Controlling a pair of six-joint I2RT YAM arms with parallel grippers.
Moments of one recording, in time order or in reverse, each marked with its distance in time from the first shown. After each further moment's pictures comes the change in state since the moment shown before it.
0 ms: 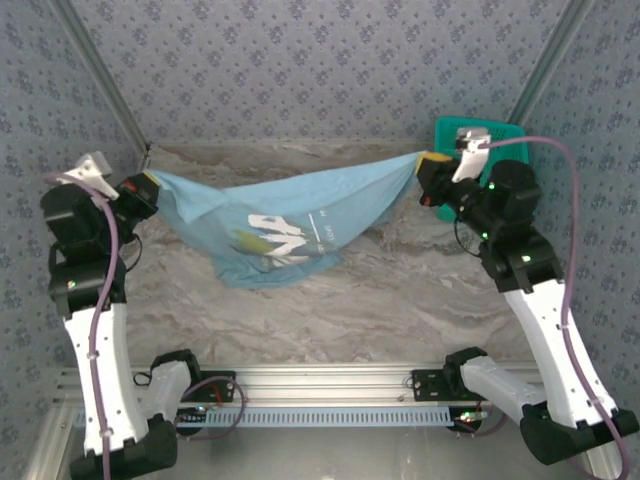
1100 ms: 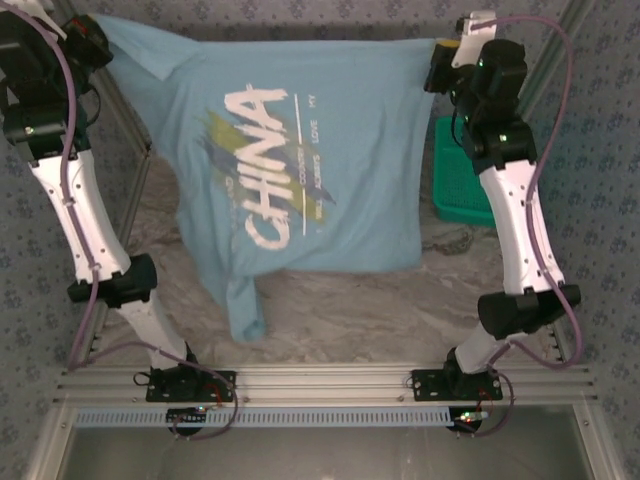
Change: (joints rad) left arm -0.002 1.102 1.548 -0.213 -0.133 0.055; right arm -0.113 0.716 0.787 0.043 0.169 -0.180
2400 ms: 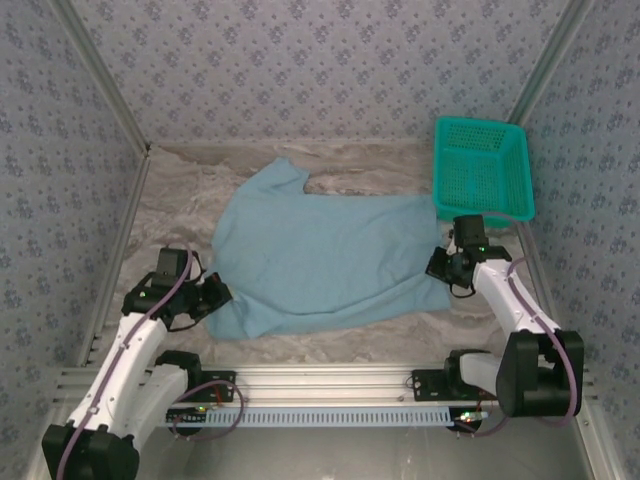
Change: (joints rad) left arm -0.391 -1.191 -2.283 -0.025 0.079 -0.163; right arm -0.188 -0.478 -1.440 -0.260 -0.131 0.352
